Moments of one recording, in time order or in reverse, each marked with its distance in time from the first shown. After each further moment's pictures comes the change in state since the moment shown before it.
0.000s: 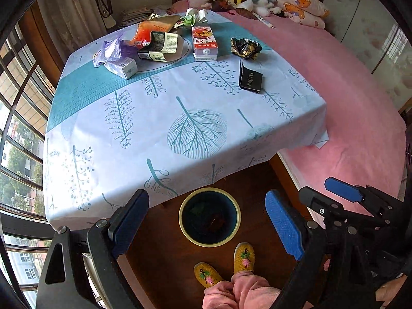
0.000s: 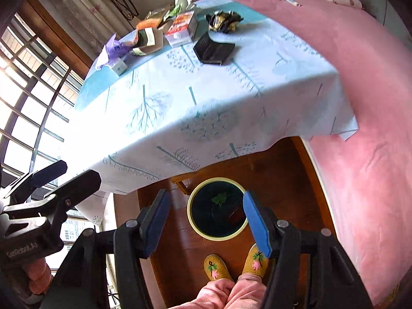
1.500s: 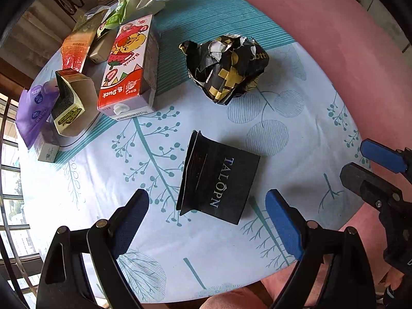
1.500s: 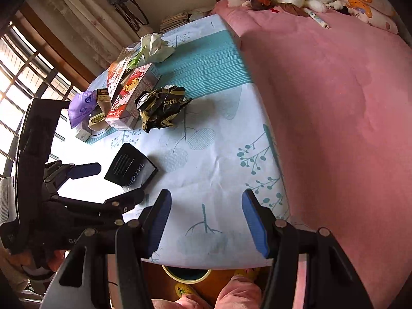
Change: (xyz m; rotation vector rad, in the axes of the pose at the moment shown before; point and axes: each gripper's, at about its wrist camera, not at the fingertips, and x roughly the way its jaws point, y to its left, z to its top) left arm 0.198 -0.103 0.199 0.028 0.257 0.153; right arm 0.085 -0.136 0.215 -0.157 0.055 0.157
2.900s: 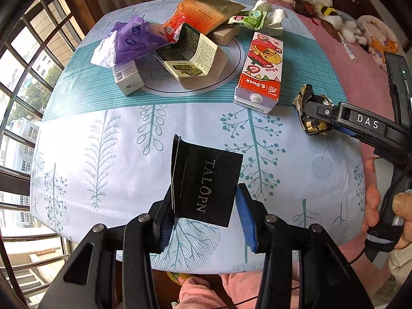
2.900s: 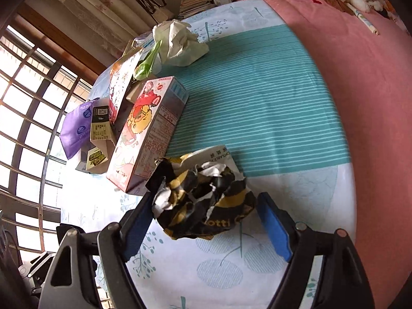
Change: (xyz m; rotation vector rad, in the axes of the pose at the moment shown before) left arm -0.043 0.138 -0.063 -0.468 -0.078 -0.008; right arm 0.091 0.053 0.107 -0.060 0.104 0.098
